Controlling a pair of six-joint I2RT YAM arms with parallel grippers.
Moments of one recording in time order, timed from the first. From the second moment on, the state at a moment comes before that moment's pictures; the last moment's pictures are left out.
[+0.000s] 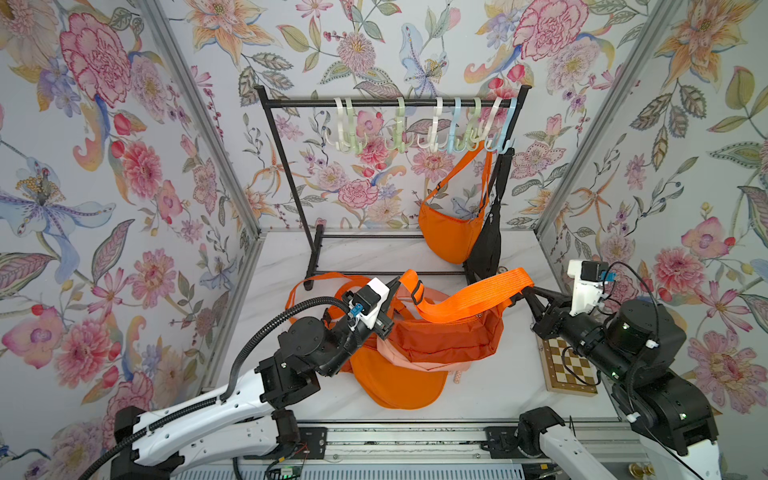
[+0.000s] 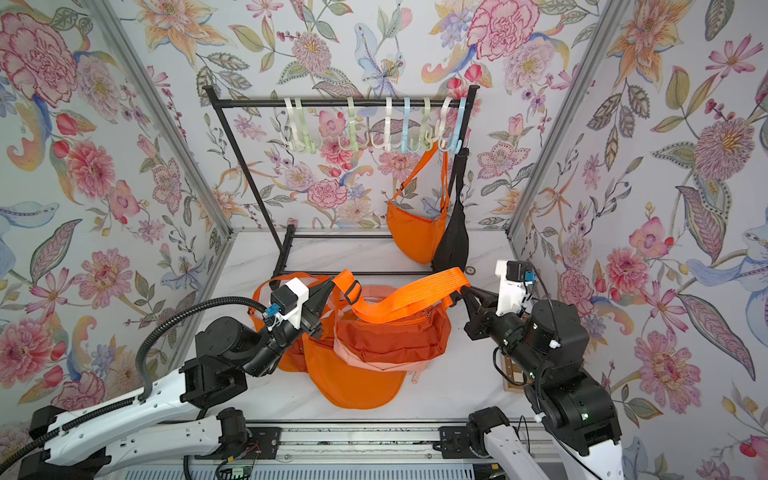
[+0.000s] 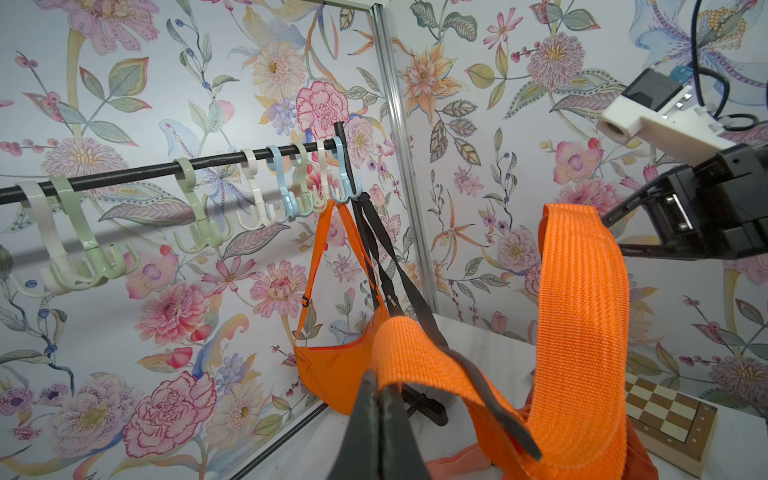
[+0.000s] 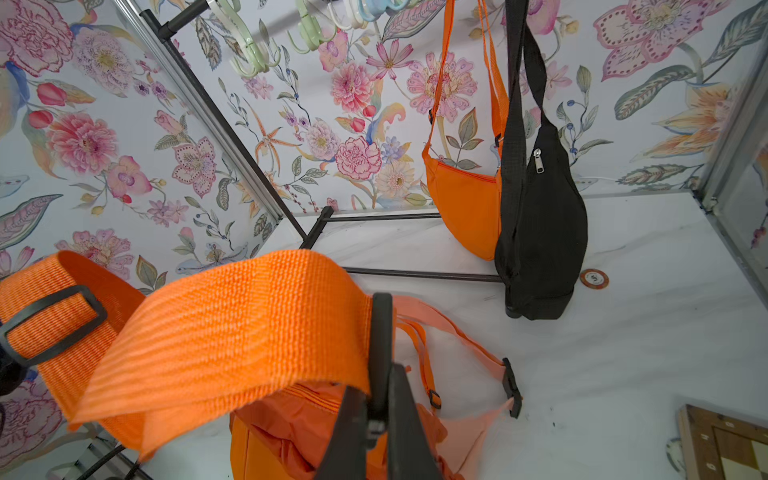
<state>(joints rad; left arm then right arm) -1.20 0.89 0.90 0.25 -0.40 0.33 0.31 0.63 1.24 -0.84 -0.17 0.32</state>
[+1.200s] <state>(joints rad) -0.77 1.53 0.72 0.66 -0.49 0.11 0.21 1.45 0.84 -0.18 -0.26 0.40</state>
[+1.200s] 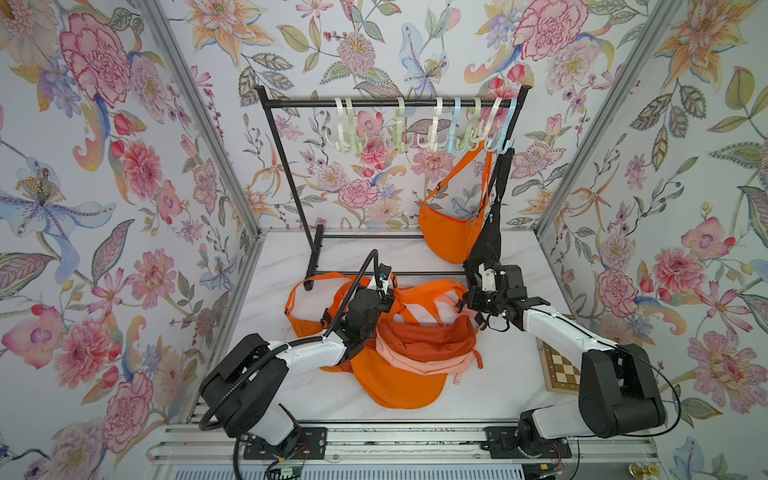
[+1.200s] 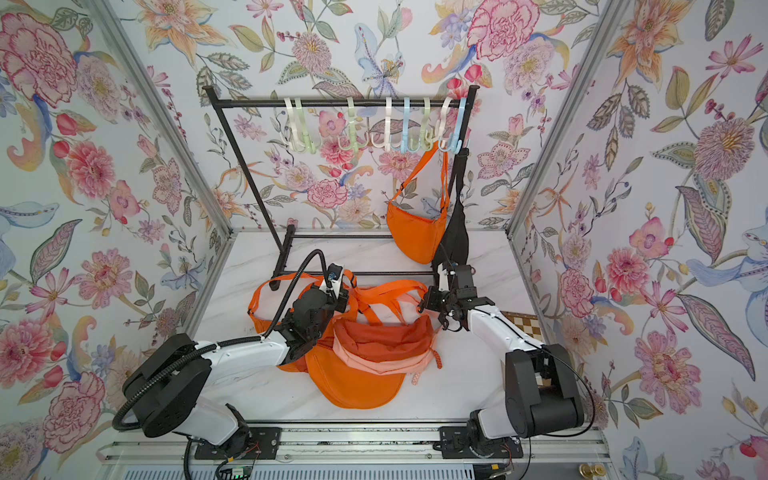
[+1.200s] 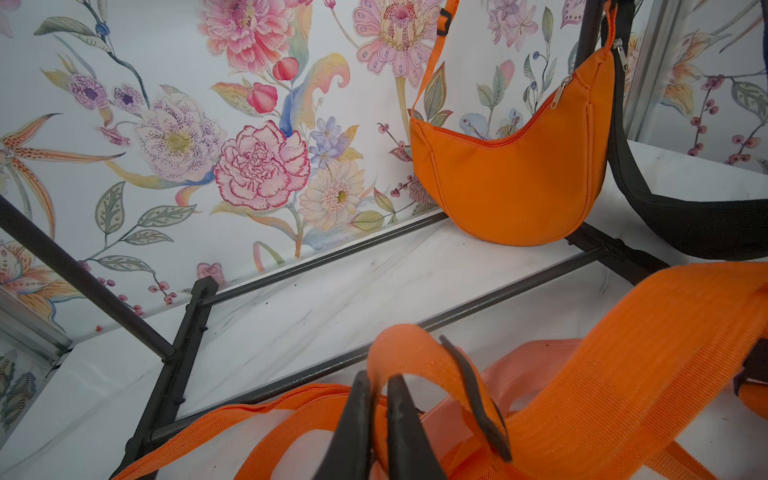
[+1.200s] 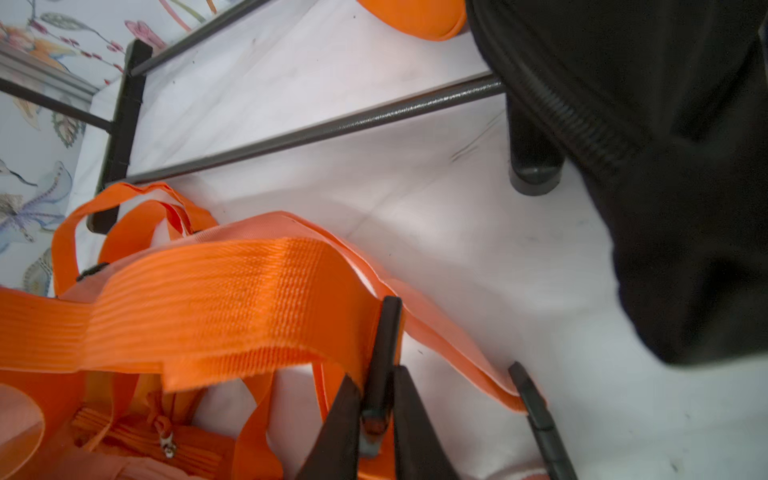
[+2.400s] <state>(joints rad) -0.78 1.00 0.45 0.65 -0.42 0.00 0.18 1.82 1.86 -0.18 -0.20 0.20</state>
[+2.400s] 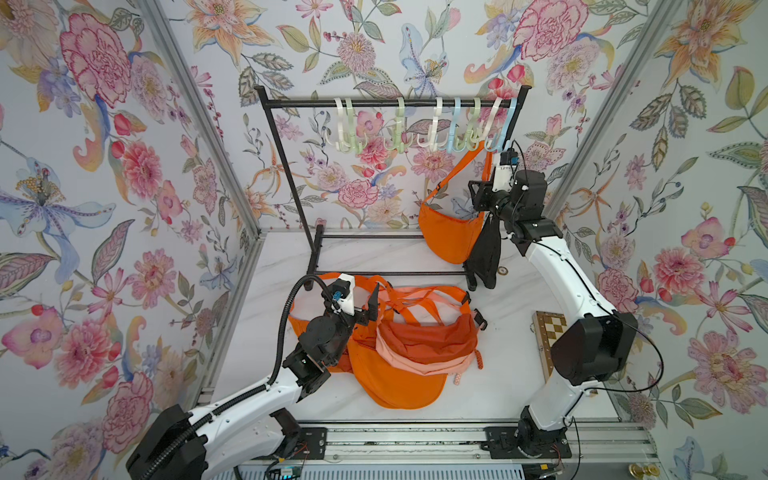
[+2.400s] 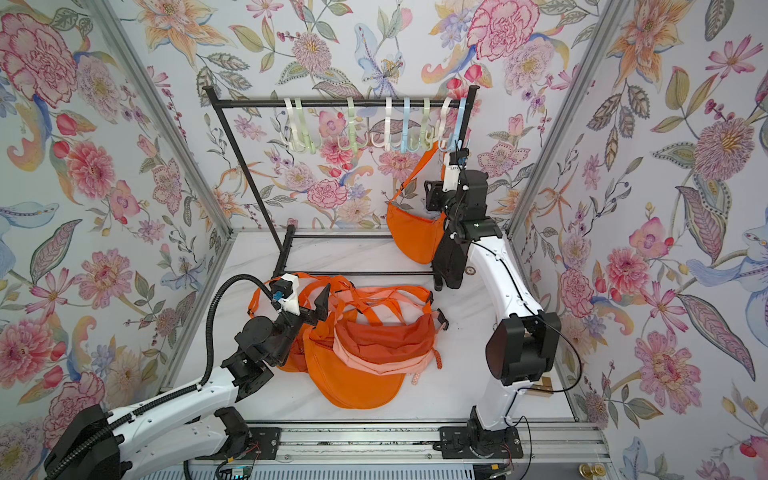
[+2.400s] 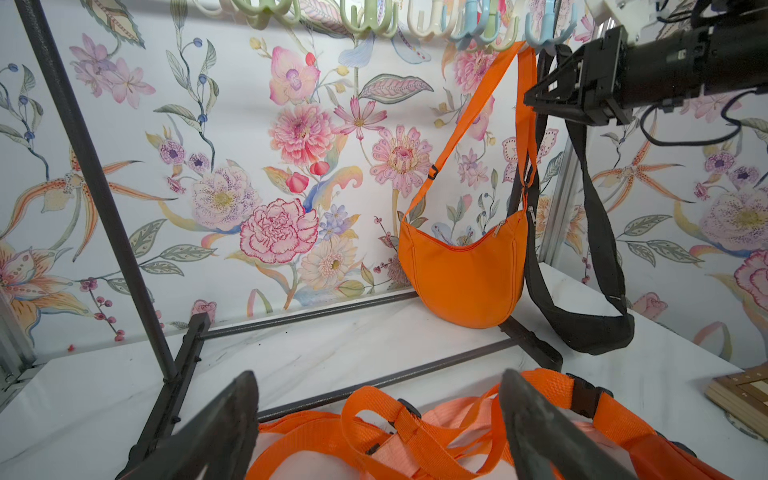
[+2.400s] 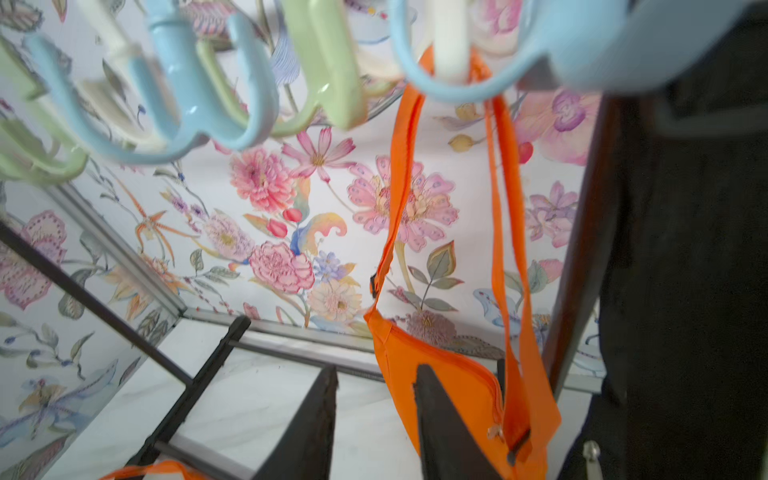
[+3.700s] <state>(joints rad) -0.78 1.00 0.42 0.67 -0.42 0.00 0.13 2.09 2.29 -0.35 -0.21 0.14</state>
